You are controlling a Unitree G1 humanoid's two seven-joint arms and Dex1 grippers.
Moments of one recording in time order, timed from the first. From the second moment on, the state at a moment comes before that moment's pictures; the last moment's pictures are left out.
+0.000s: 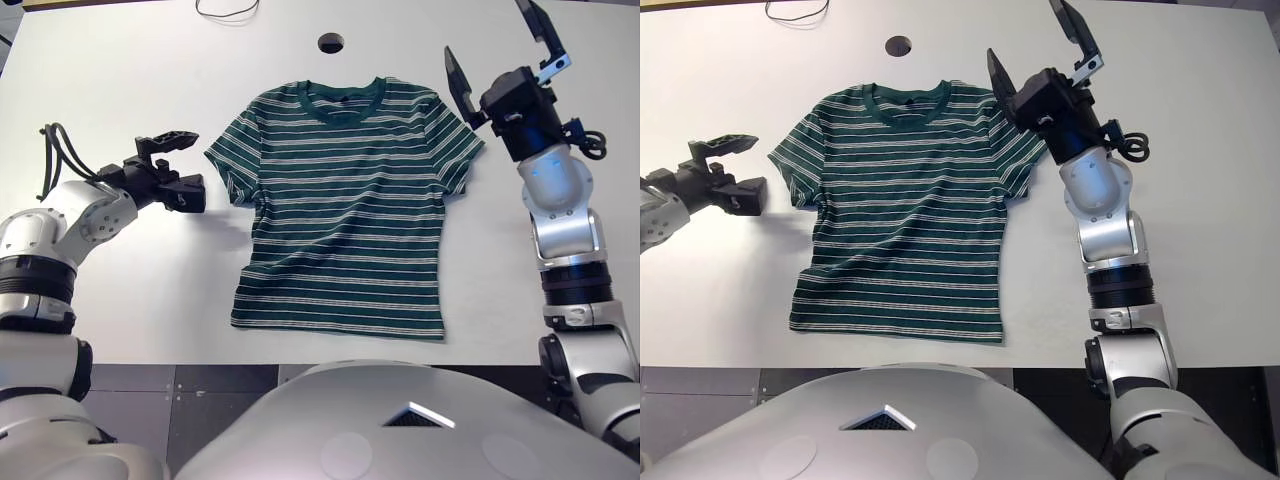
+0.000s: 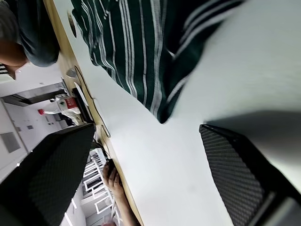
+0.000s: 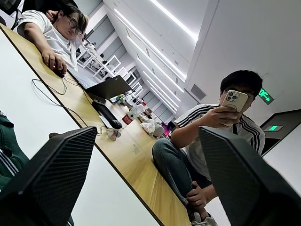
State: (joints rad) left arm -0.38 0.94 -0.37 0.72 0.90 -0.70 -0.10; right arm -0.29 -0.40 0.13 0.16 -0.29 -0.44 0.16
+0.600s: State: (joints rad) left arm -0.60 0.85 -0.62 0.97 1.02 -0.67 0.14; right arm -0.28 -0.40 0.12 0.17 -0.29 -0.46 0.15
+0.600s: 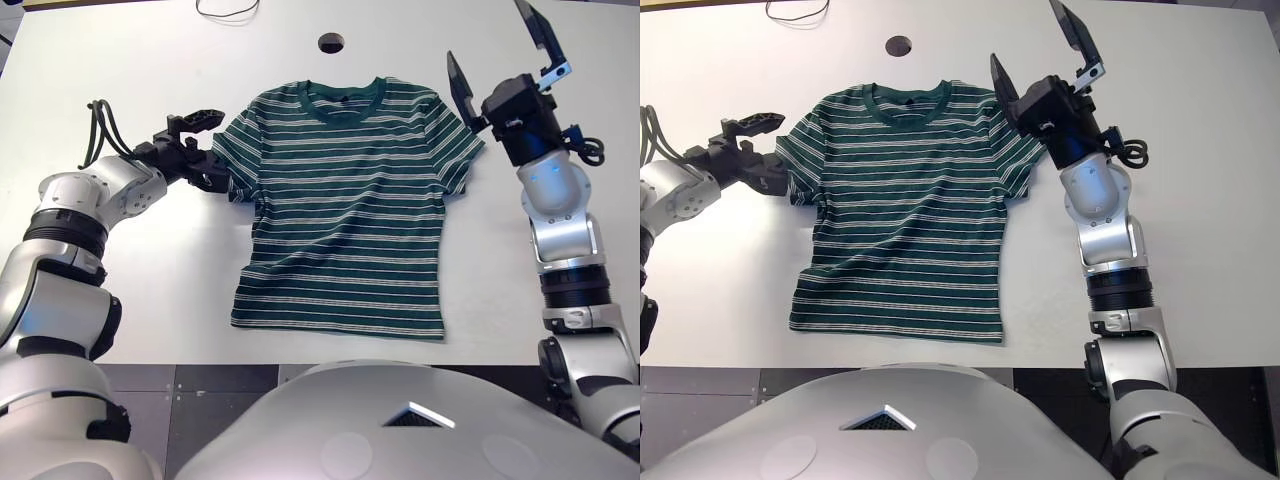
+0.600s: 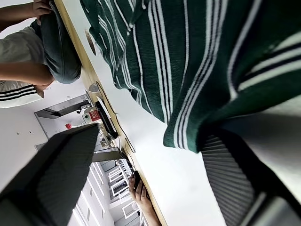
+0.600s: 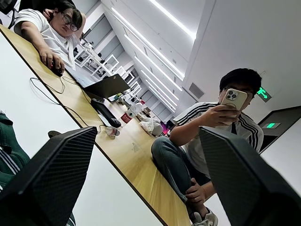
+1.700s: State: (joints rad) left arm -0.38 0.83 -0.51 0.85 0.81 -0.63 0.34; right arm -0.22 -0.40 0.10 0.16 -0.27 -0.46 0.17
